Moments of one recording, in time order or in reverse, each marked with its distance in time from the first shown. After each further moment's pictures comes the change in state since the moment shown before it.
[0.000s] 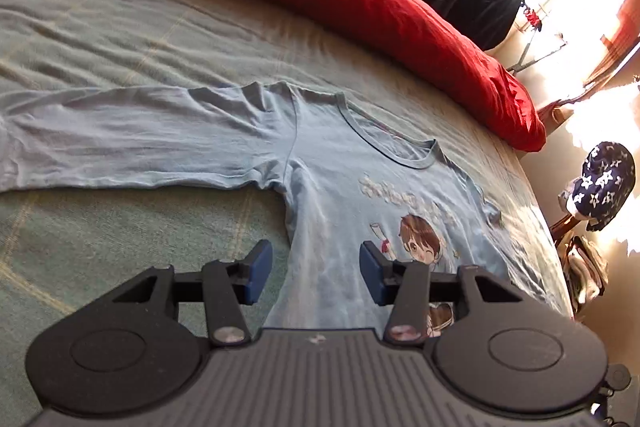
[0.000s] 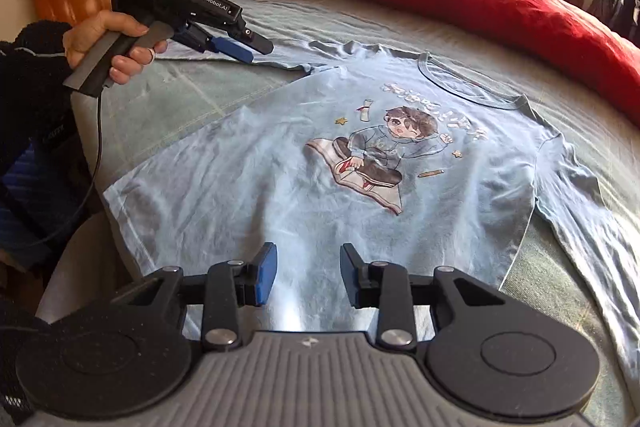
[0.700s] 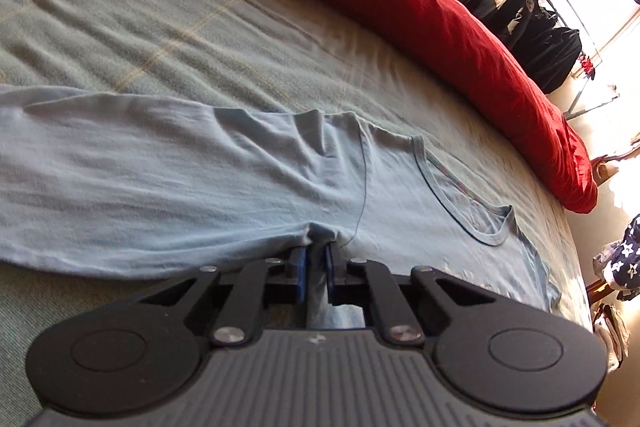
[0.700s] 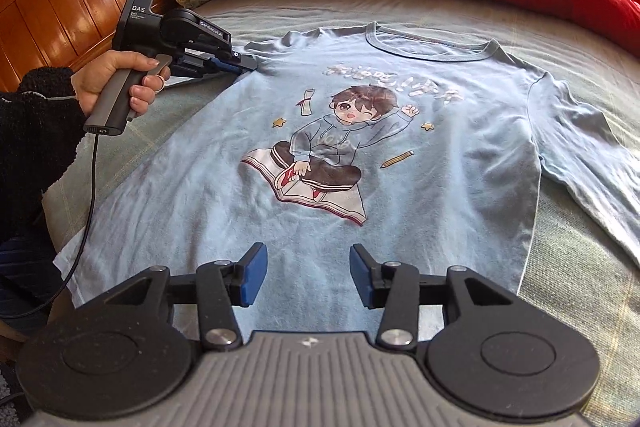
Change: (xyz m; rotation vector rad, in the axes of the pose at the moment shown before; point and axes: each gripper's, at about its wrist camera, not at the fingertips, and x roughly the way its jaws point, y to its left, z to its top) left arm 0.083 0.026 0.040 -0.110 -0.084 0.114; right arm 0.050 -0.042 -0.001 0.198 -0.018 -0.001
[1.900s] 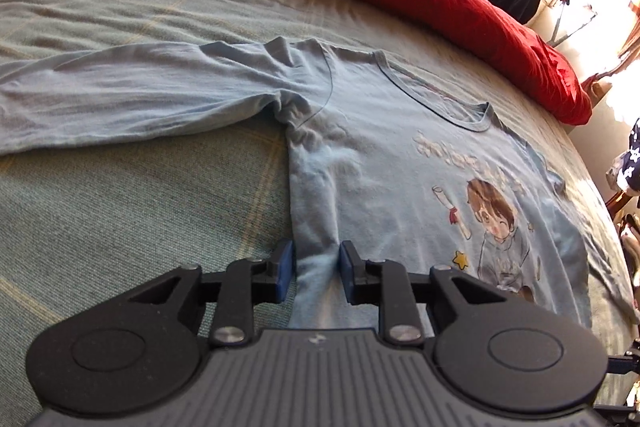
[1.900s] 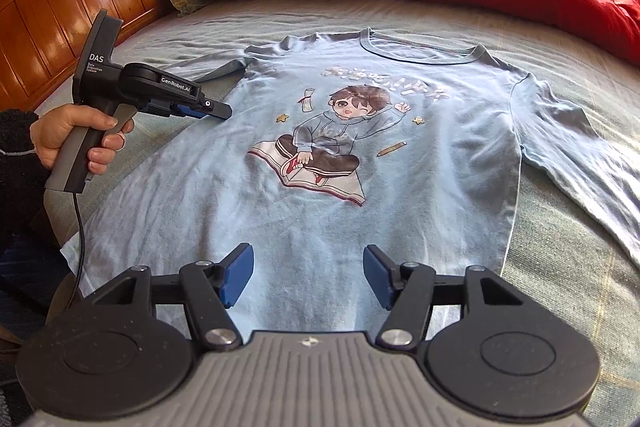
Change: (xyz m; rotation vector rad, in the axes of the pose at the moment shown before) left arm -0.046 -0.019 -0.084 0.222 0.046 0.038; right arm -0.021 0.012 -0.017 -0.008 -0.021 -0.030
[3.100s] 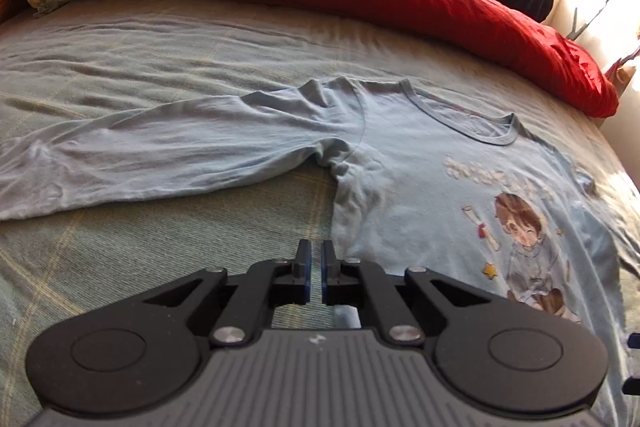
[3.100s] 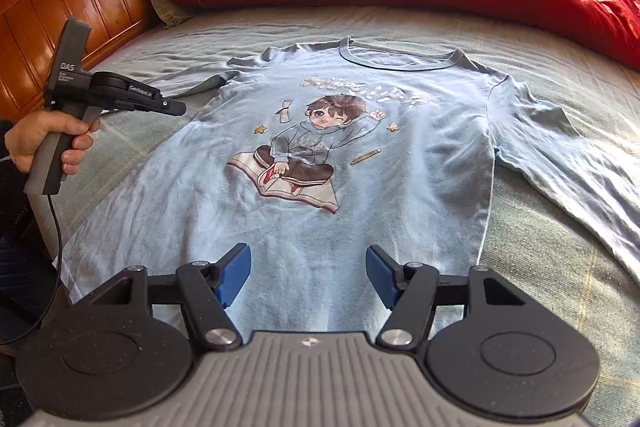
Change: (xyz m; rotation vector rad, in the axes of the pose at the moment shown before) left arm -0.027 -0.006 0.005 0.092 -0.042 0.075; right arm -0.007 -0.020 0.004 0.041 -0.038 -0.036
